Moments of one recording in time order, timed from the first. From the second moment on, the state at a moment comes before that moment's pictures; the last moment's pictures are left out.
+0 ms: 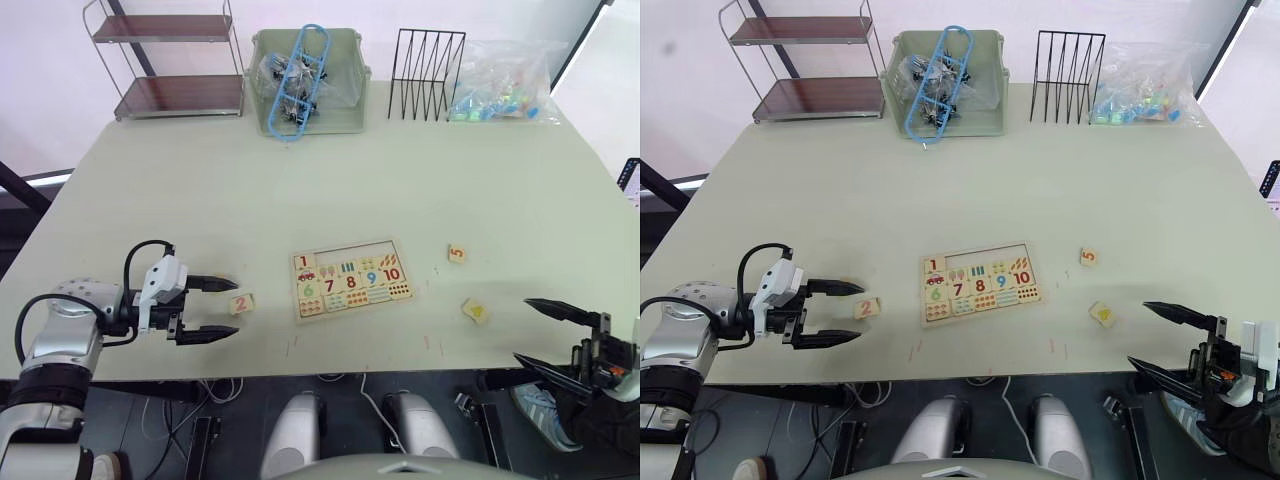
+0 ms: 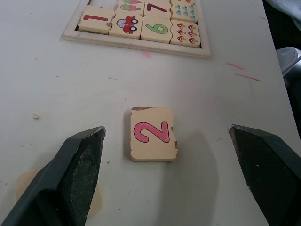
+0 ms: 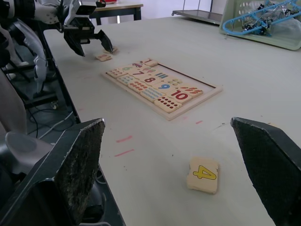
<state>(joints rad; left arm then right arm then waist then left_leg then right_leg) -0.23 0.90 0.04 0.48 -0.40 -0.14 -1.58 0.28 -0.61 -0.43 -0.02 0.68 -0.14 1.50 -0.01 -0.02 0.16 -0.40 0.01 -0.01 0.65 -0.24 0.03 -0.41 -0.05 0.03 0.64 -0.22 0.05</state>
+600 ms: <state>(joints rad) -0.23 0.89 0.03 0.48 -0.37 -0.14 -1.58 0.28 -0.61 -0.41 -0.07 0.68 -0.13 1.43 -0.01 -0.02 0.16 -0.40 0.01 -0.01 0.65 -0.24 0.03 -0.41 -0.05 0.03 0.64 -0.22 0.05</state>
